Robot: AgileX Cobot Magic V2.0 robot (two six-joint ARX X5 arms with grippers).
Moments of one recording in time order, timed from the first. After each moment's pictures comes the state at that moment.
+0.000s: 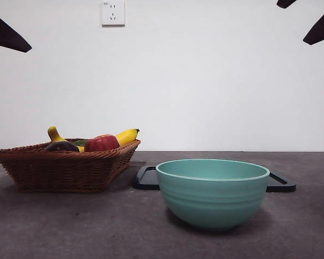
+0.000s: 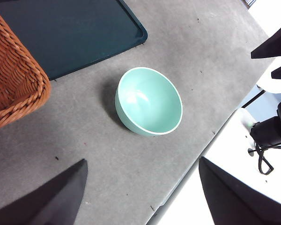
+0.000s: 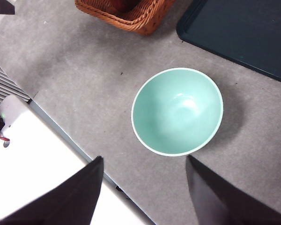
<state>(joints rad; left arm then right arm) -0.34 0.89 0.88 -0.78 0.65 -0.01 0.57 0.79 0.87 -0.85 -0.37 0.24</state>
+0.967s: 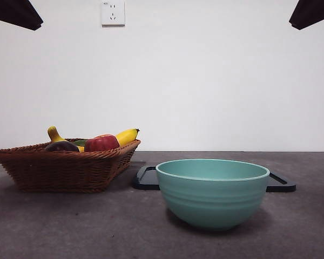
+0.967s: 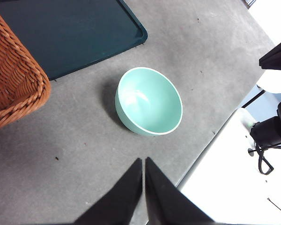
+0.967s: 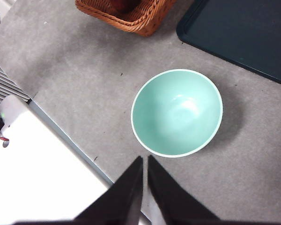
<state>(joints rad) -0.34 0.89 0.88 -0.78 0.65 -0.01 0.57 0.79 0.87 -0.85 -0.37 0.24</state>
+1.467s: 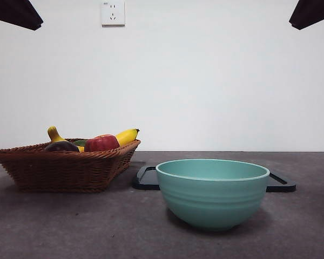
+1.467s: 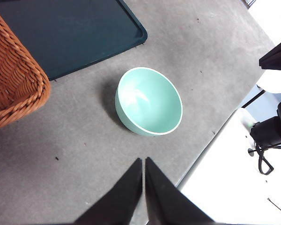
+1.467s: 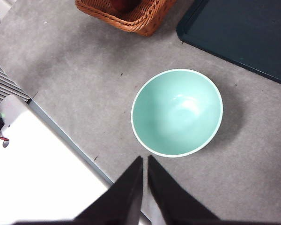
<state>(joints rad) -0.34 0.89 0.88 -0.78 0.65 -0.01 0.57 0.79 0.87 -0.85 -0.37 0.24</state>
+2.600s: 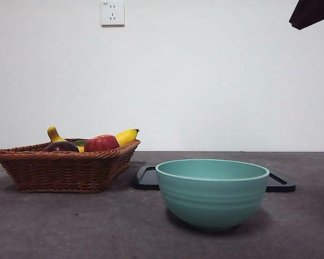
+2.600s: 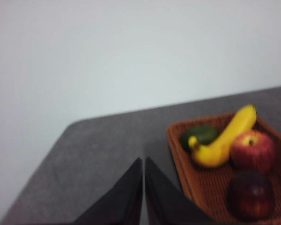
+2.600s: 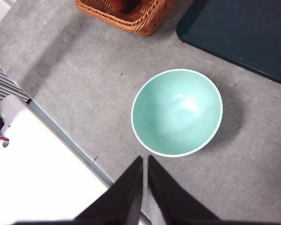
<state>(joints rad) 0.06 0.16 0.21 -0.02 0.10 0.17 0.57 0.79 0.87 -0.85 -0.37 0.24</state>
